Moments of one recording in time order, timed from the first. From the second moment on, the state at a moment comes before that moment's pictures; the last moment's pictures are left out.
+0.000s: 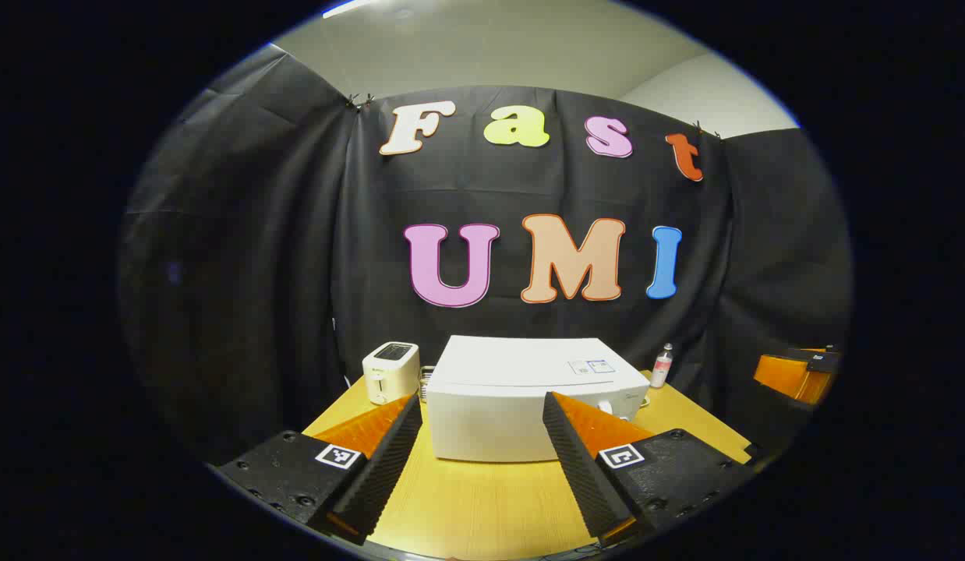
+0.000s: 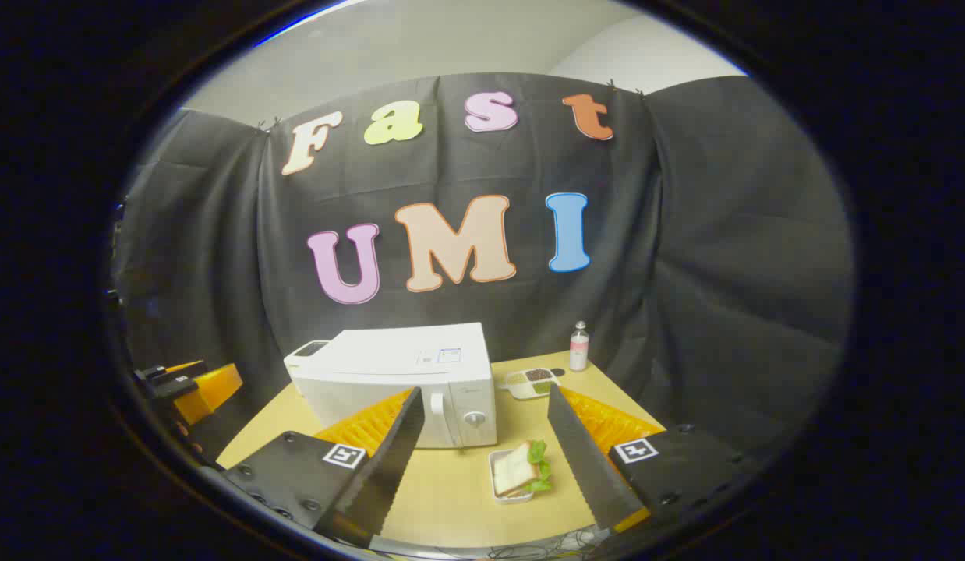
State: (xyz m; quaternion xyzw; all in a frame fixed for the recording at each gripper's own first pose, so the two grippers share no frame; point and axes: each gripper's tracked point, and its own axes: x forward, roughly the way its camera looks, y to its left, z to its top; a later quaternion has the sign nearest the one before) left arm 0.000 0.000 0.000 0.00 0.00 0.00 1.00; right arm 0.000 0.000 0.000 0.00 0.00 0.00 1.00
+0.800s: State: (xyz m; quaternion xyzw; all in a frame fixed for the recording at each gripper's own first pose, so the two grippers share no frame) left arm 0.022 -0.009 -0.006 0.00 0.02 -0.01 1.00; right arm 0.021 -0.009 -0.002 0.01 0.01 -0.01 1.00
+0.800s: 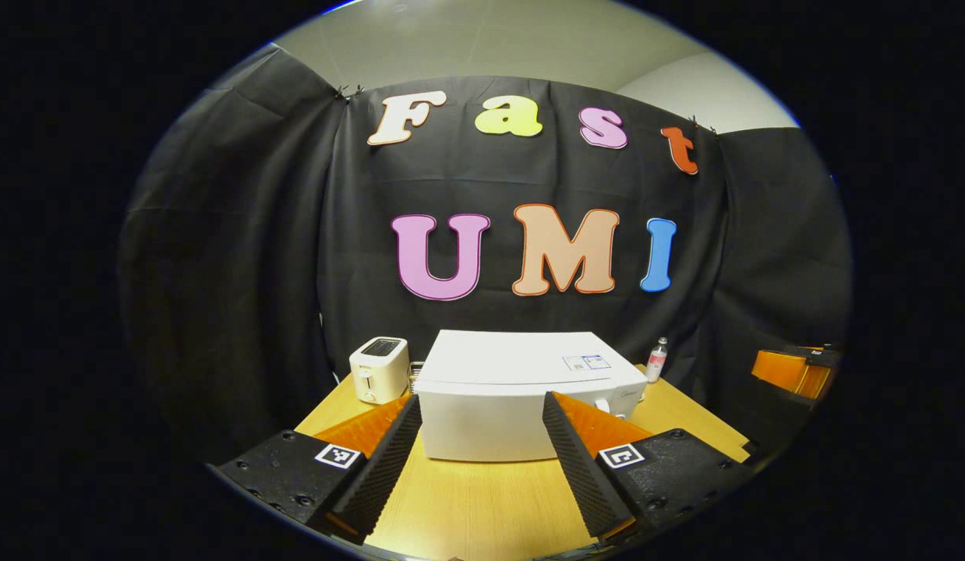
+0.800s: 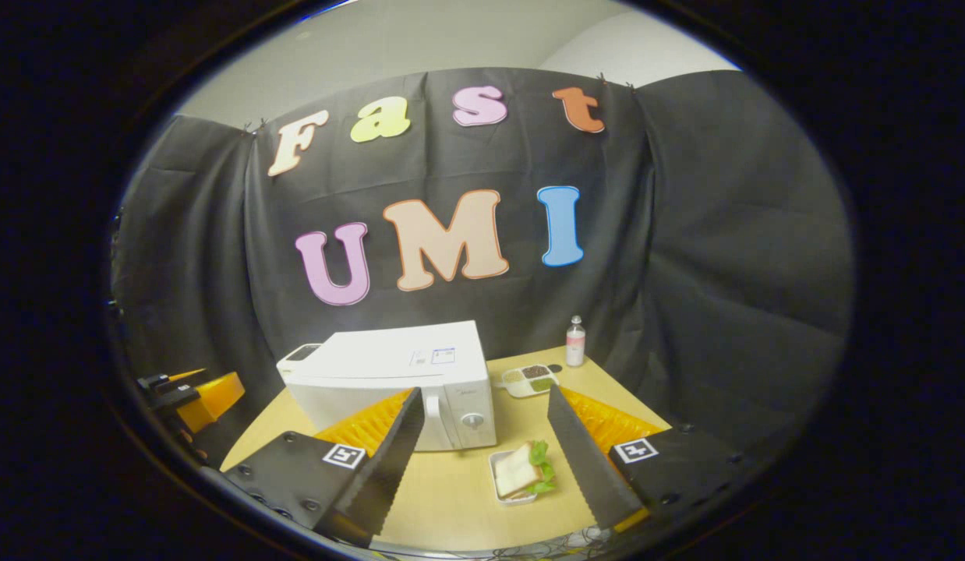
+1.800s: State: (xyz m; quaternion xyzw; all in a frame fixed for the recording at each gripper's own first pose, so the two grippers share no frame) left arm 0.069 -0.108 -0.128 -0.03 0.16 -0.07 0.98; right arm 0.039 -0.084 -0.019 0.05 0.05 -0.04 1.00
